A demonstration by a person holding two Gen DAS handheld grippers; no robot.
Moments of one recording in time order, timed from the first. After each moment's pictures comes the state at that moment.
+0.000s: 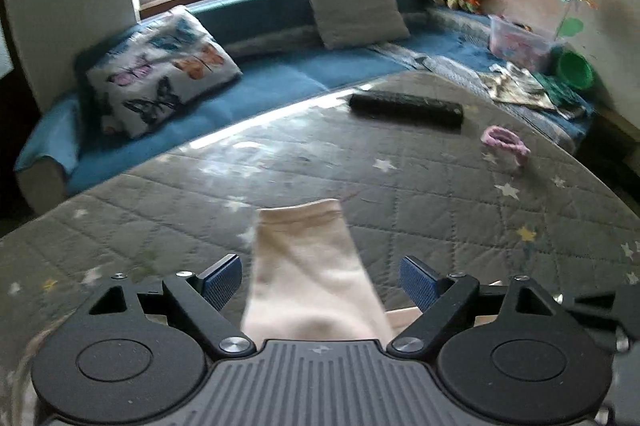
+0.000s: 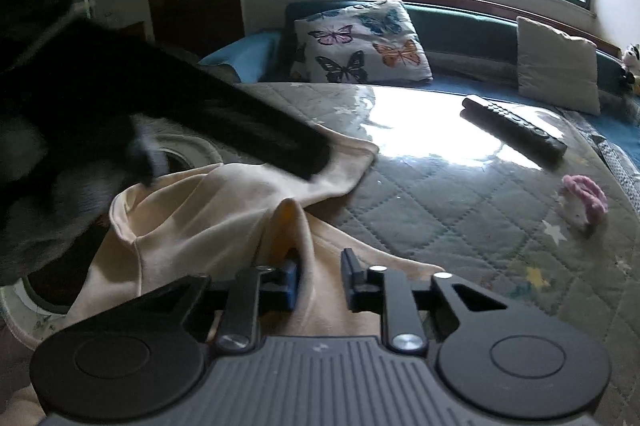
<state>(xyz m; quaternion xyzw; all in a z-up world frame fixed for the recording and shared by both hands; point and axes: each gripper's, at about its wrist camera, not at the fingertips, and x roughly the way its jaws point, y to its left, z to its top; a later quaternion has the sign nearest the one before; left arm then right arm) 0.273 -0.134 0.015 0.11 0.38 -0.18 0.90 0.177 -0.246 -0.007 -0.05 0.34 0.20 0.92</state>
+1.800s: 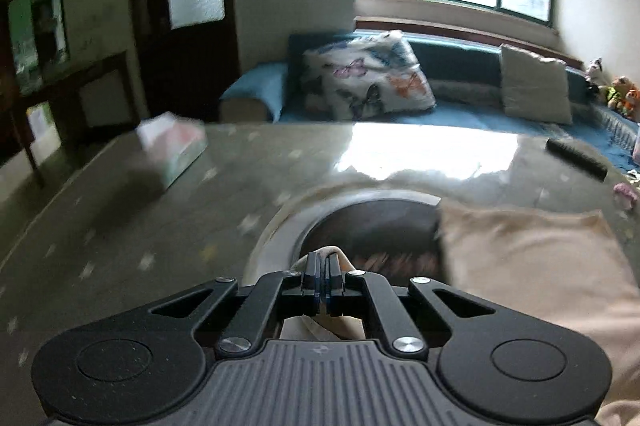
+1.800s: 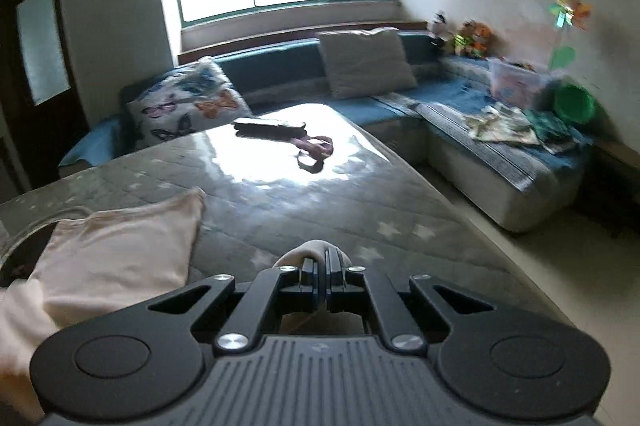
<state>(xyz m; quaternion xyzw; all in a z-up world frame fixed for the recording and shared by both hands) 0.053 0.106 0.040 -0.02 0.32 0.10 0.94 0.013 -0.409 0.023 0.09 0.30 -0.07 0.95</state>
